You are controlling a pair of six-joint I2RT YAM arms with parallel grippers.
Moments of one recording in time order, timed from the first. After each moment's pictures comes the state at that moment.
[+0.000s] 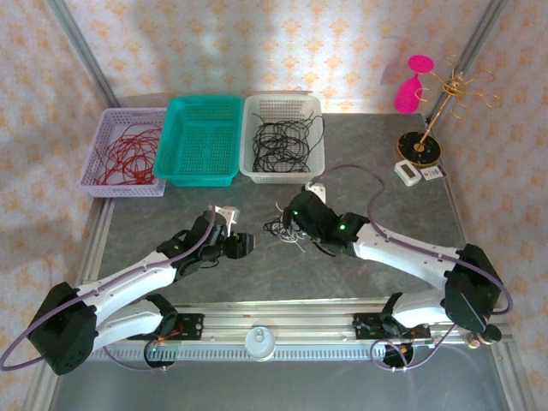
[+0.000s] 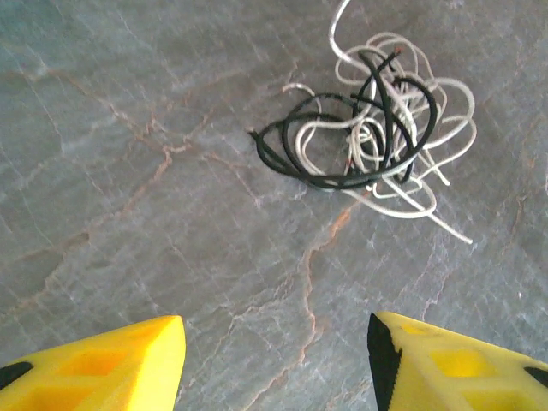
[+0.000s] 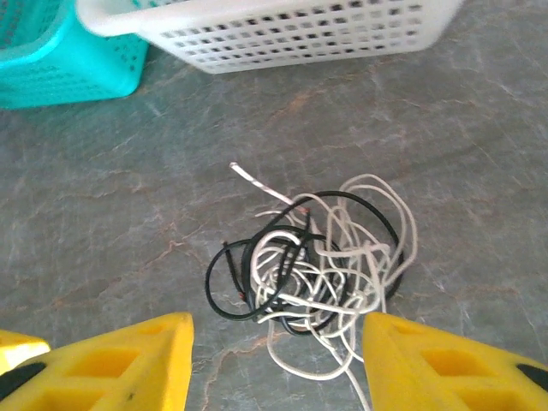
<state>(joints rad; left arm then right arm) -0.62 1.05 0.46 -0.17 0.08 -0.55 0.89 1.33 0.92 -0.39 0.29 0.76</state>
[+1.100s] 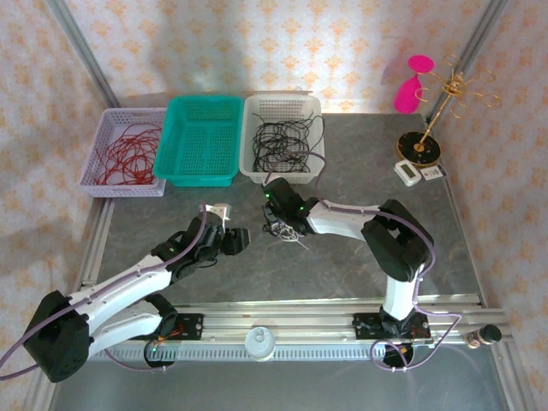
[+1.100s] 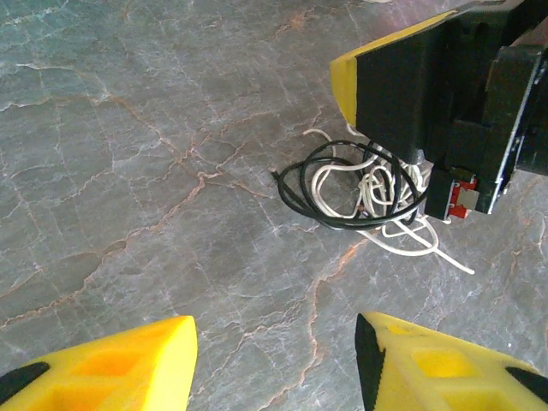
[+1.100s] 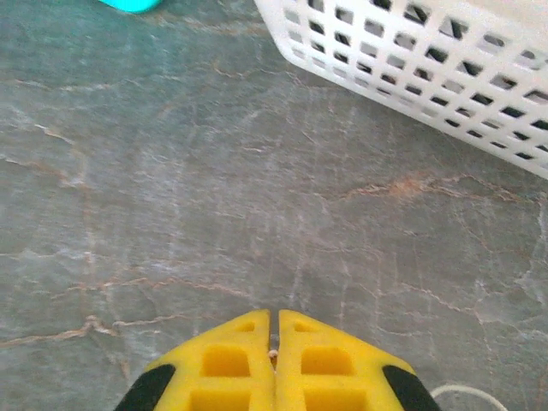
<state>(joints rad) -0.62 0.99 0.47 -0.20 -0.01 -0.64 0.82 1.82 1.11 -0.12 0.18 0.25</state>
